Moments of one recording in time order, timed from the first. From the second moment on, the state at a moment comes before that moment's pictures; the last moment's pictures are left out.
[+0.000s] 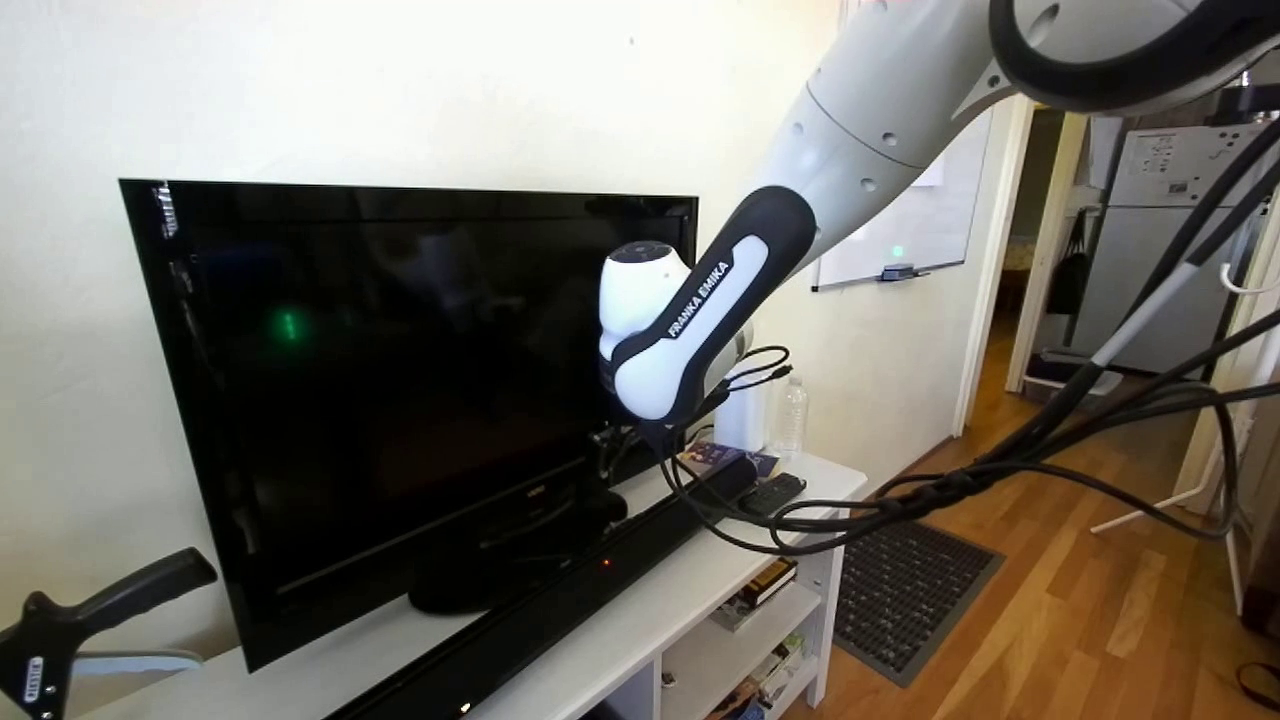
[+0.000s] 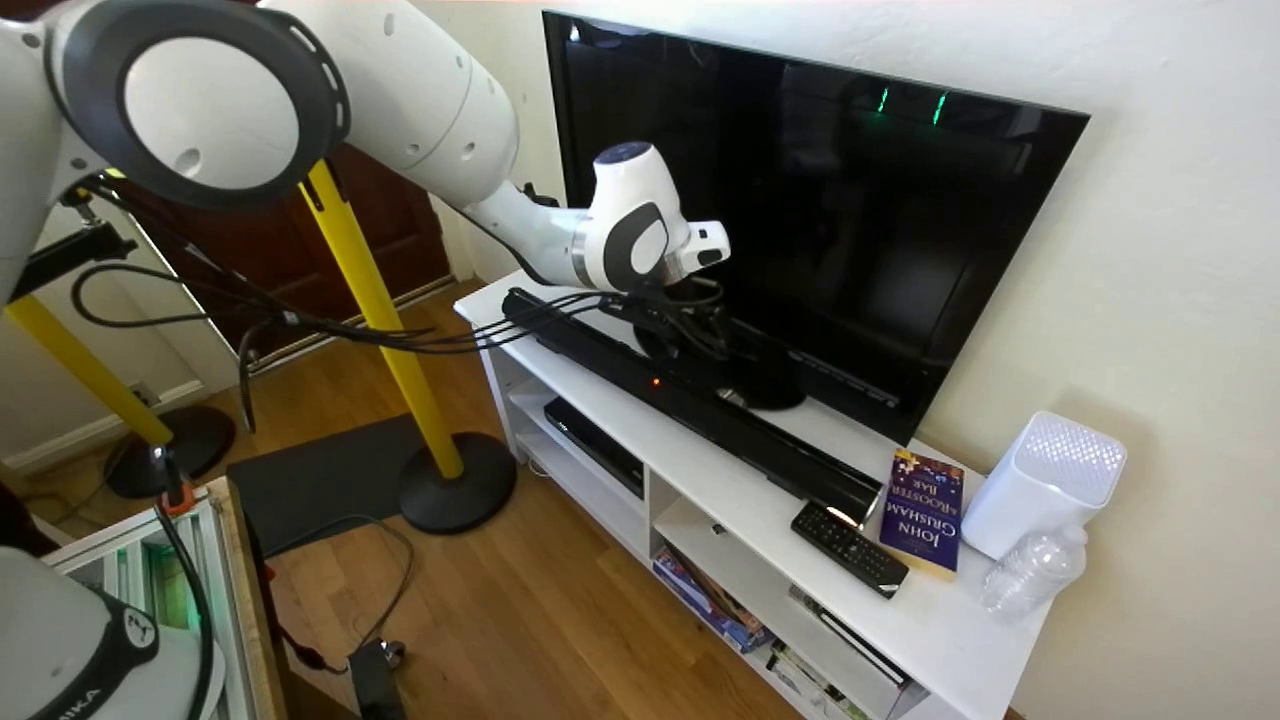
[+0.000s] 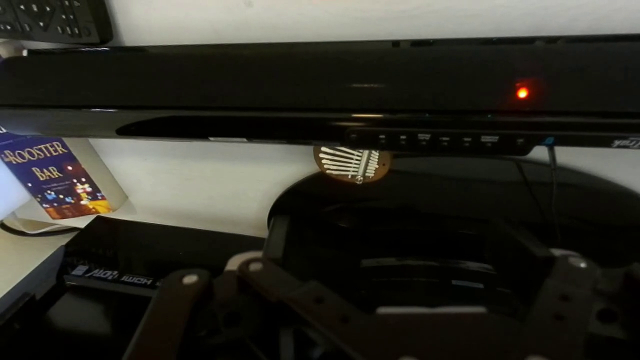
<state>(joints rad) 0.21 0.85 -0.13 -1.57 -0.29 2.71 0.18</state>
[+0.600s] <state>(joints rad) 0.18 0.89 -0.14 -1.52 -0.28 2.72 0.18</state>
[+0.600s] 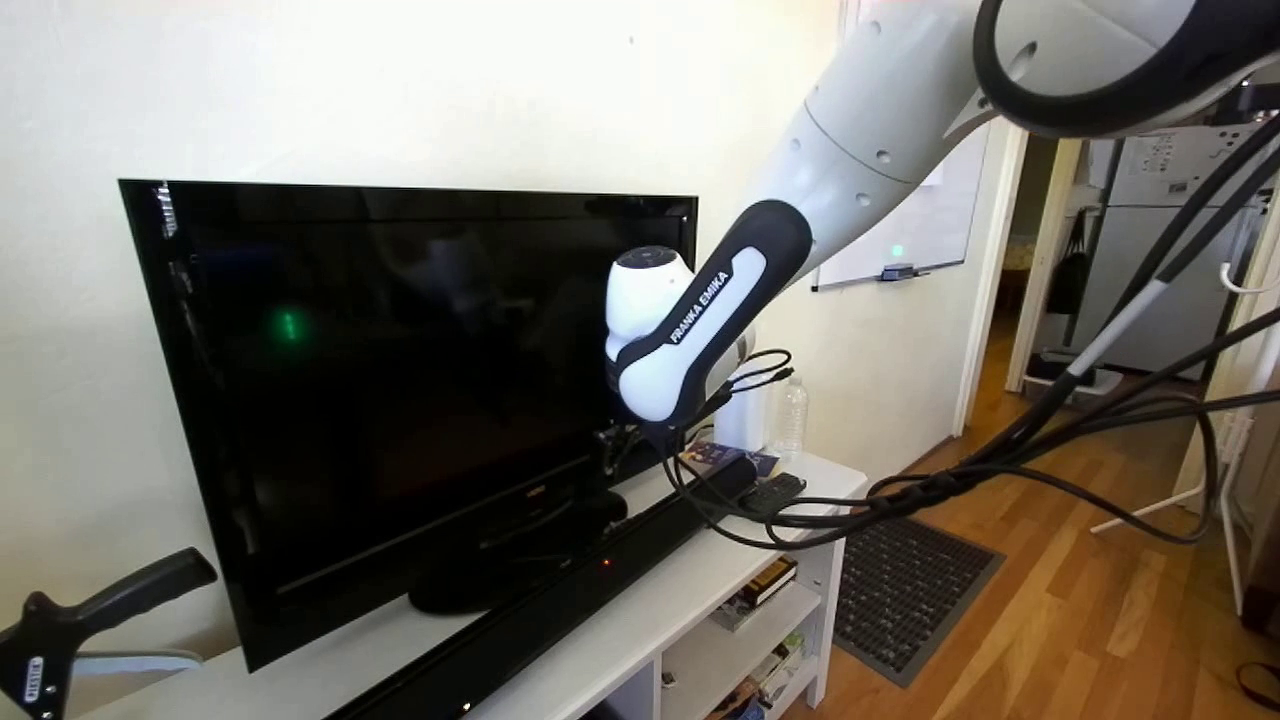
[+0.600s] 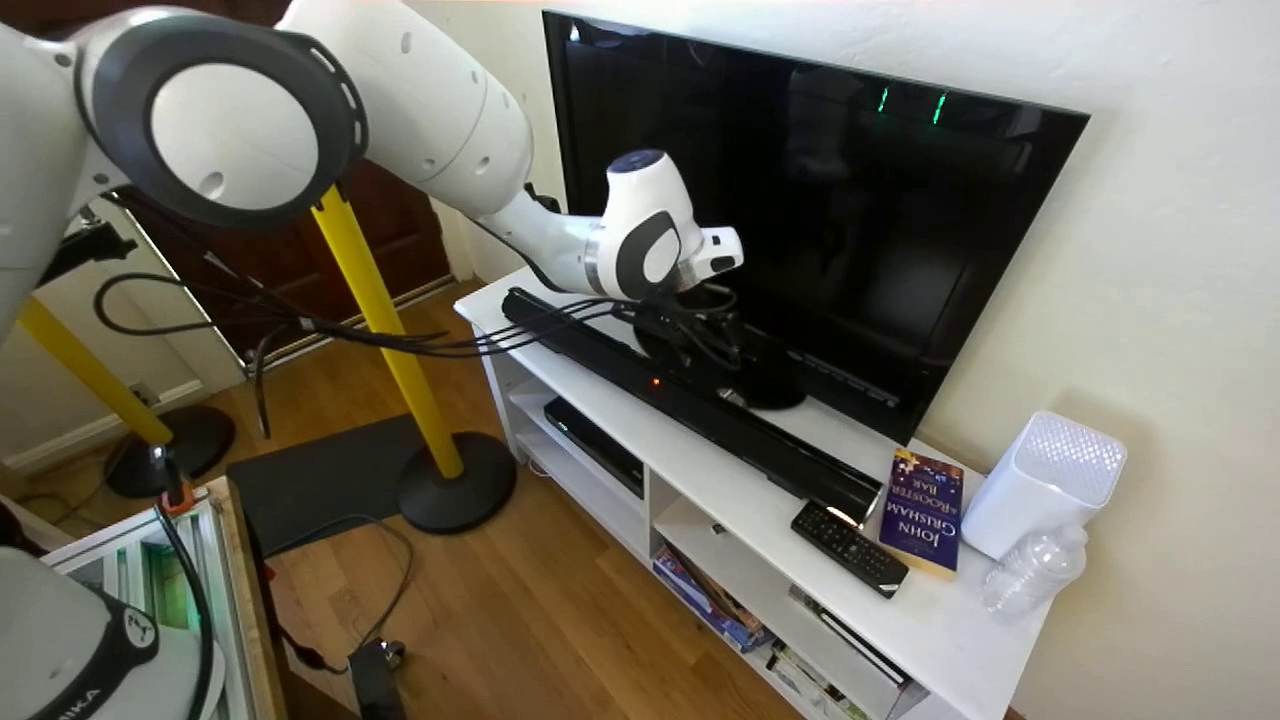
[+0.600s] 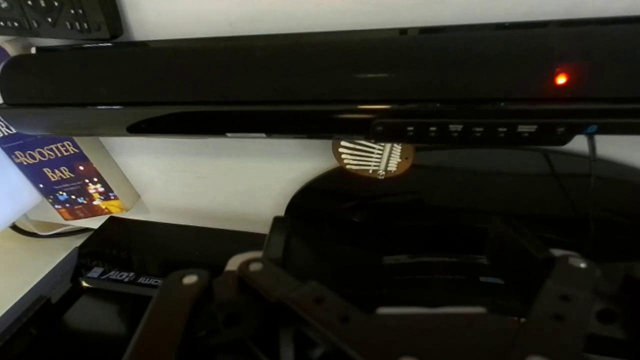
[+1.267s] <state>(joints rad) 0.04 1.11 0.00 -1.24 -0.15 2.67 0.02</state>
